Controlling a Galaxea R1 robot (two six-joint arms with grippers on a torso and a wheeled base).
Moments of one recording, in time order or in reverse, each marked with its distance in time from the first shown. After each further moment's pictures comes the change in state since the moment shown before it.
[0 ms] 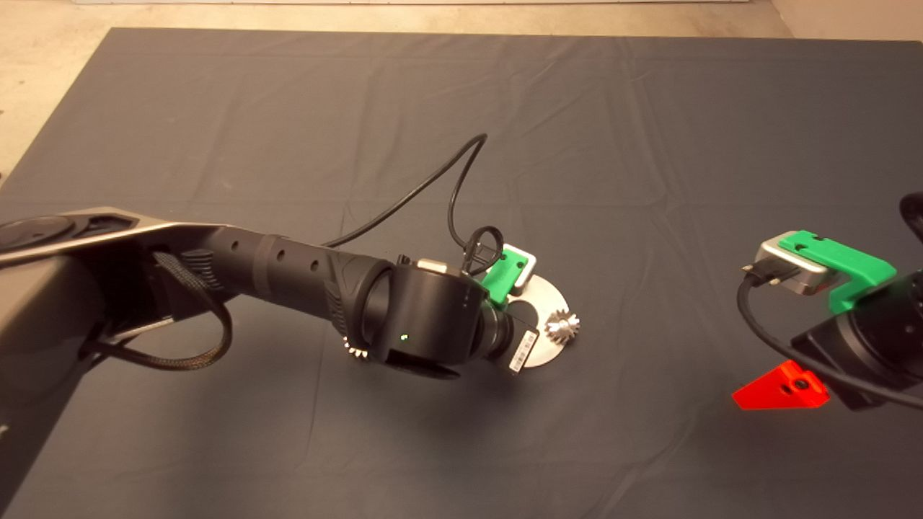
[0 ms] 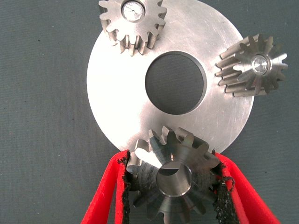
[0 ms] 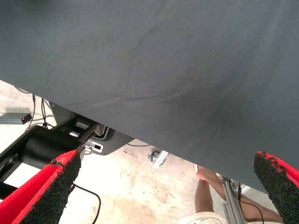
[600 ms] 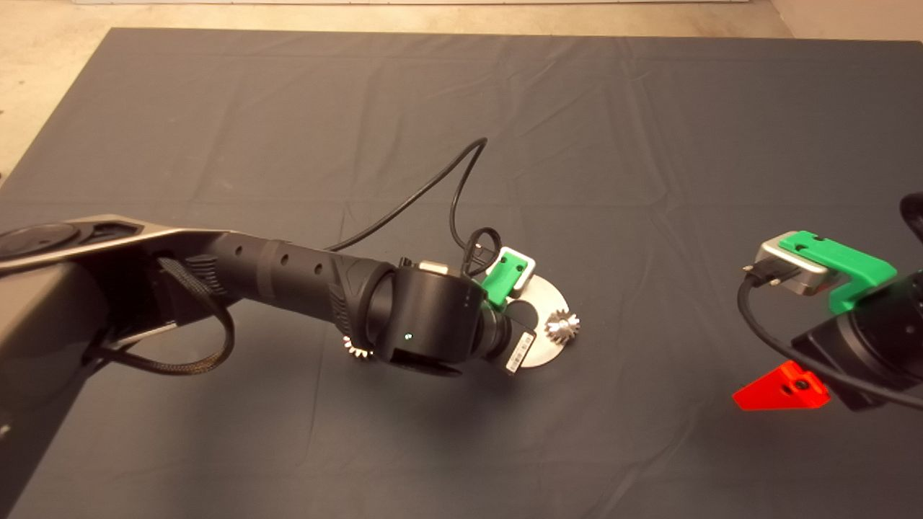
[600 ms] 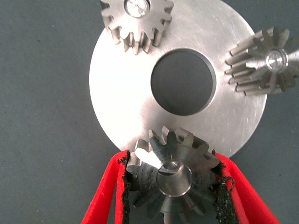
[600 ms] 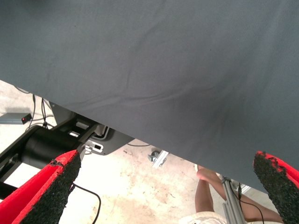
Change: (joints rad) left arm 0.017 0.000 -0.025 0.015 0.000 0.042; right arm 0.000 0.000 0.000 0.000 0.000 0.000
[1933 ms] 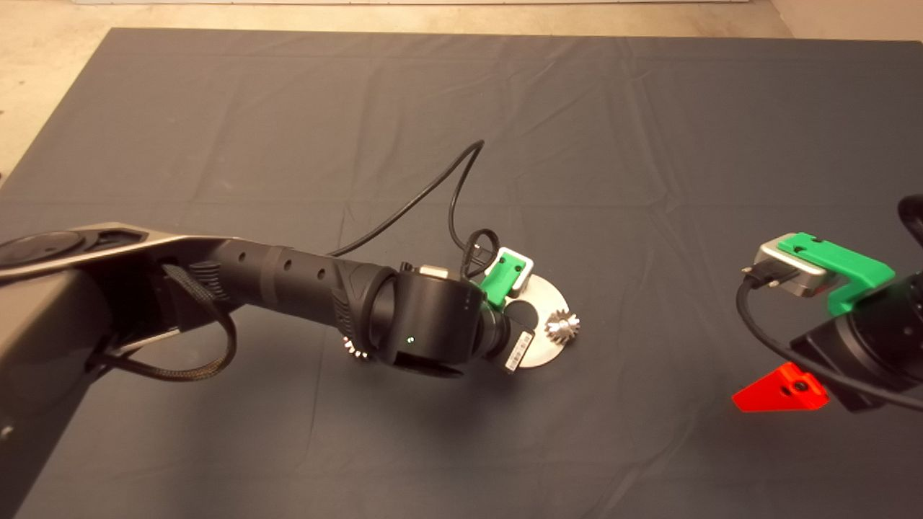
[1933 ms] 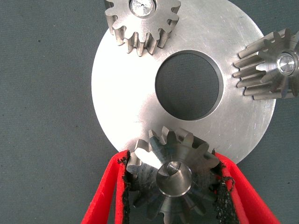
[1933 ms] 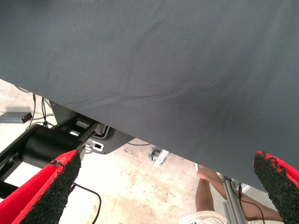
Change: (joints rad) left arm 0.020 0.000 -0.012 0.023 0.000 0.006; right arm -0.006 0.000 0.000 0.000 0.000 0.000
